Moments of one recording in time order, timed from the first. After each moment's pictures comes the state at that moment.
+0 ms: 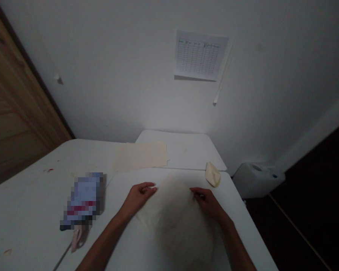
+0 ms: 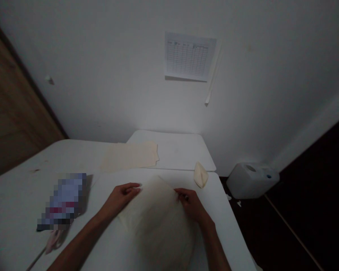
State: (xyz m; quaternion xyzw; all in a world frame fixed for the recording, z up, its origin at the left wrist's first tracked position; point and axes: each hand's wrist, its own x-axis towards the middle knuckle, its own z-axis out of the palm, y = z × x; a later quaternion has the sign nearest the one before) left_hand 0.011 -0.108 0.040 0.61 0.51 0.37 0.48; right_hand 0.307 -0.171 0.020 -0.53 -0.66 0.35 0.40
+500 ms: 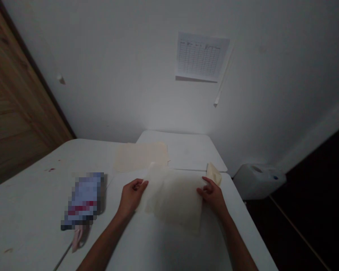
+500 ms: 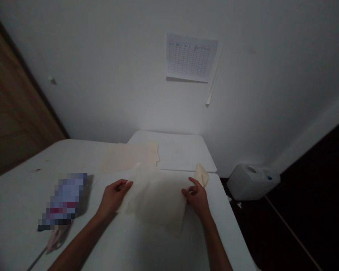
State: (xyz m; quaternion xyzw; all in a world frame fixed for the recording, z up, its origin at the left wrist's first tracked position) left_hand 0.001 -0.098 0.030 0.56 0.55 0.49 0.38; right_hand 0.318 -0.161 0.011 -0.63 -0.46 0.35 0.51
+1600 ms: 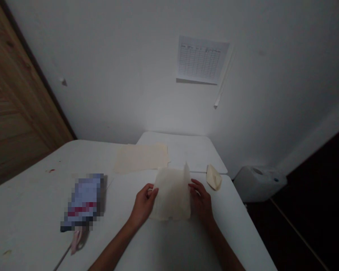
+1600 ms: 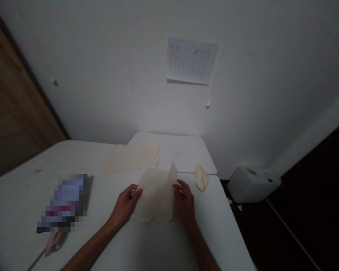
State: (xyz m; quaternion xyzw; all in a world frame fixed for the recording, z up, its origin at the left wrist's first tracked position) left_hand 0.038 -0.124 0.025 0.56 0.48 0.47 0.49; right_hand 0.266 -0.160 0.012 -0.54 -0.51 0.28 0.61
